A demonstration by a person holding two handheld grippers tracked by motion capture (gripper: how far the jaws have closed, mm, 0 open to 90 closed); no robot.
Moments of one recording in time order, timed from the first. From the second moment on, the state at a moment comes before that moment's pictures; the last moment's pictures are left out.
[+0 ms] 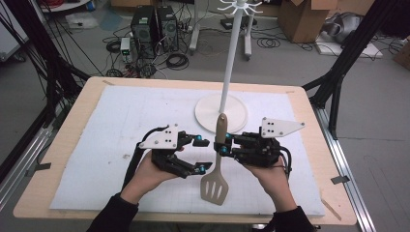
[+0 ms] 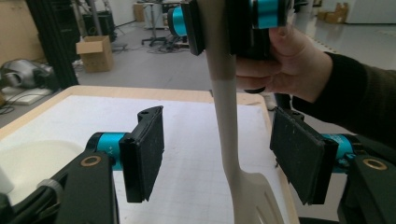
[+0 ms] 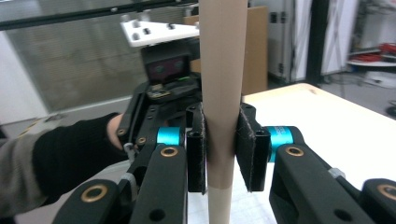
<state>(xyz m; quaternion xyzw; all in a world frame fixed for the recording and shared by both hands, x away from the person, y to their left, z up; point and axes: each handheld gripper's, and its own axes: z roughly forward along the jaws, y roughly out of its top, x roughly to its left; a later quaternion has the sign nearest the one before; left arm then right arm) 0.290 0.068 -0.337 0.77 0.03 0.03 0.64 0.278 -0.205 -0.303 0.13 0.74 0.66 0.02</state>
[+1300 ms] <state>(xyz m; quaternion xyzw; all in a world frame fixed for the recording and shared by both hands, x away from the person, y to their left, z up) 0.288 0.045 -0.338 0.77 -0.05 -0.01 0.64 0.280 -0.201 -0.297 0.08 0.75 0.66 -0.04</state>
